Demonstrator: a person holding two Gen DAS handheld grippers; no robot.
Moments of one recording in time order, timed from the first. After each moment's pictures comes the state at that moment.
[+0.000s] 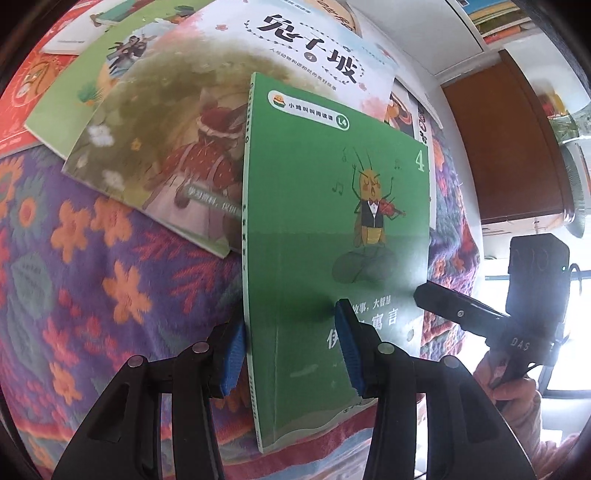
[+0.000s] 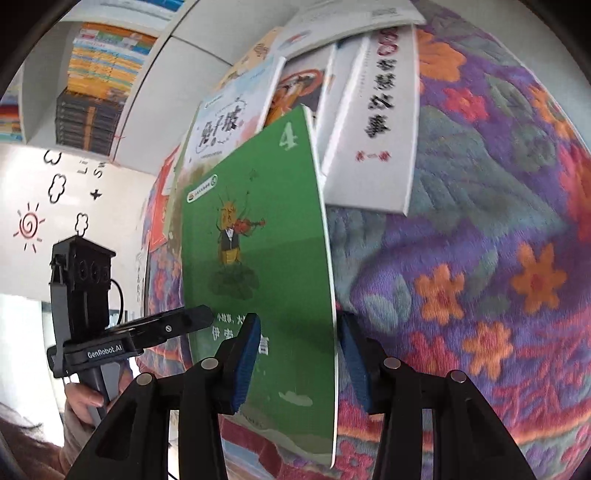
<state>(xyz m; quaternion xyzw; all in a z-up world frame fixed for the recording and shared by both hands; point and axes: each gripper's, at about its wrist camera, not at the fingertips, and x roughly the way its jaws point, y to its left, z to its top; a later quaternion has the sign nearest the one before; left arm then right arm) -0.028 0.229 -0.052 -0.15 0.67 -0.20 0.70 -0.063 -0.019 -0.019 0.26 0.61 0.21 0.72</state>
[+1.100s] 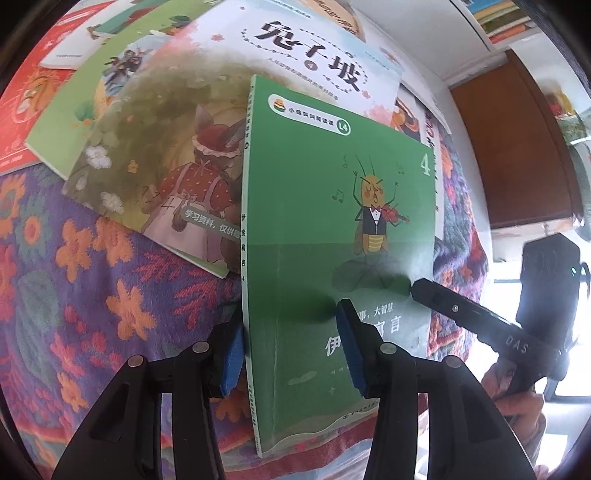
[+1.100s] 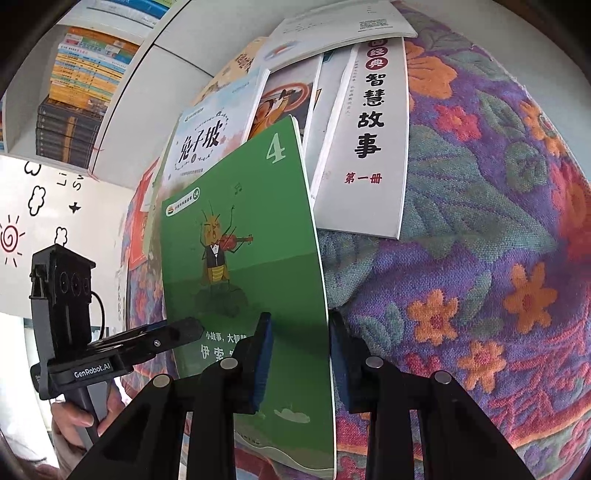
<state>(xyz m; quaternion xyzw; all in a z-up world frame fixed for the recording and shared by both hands) -0.027 0.216 -0.049 -0.13 0.67 -0.17 0.71 -0.056 -0.012 -0.017 0.25 0.61 0.15 0.74</state>
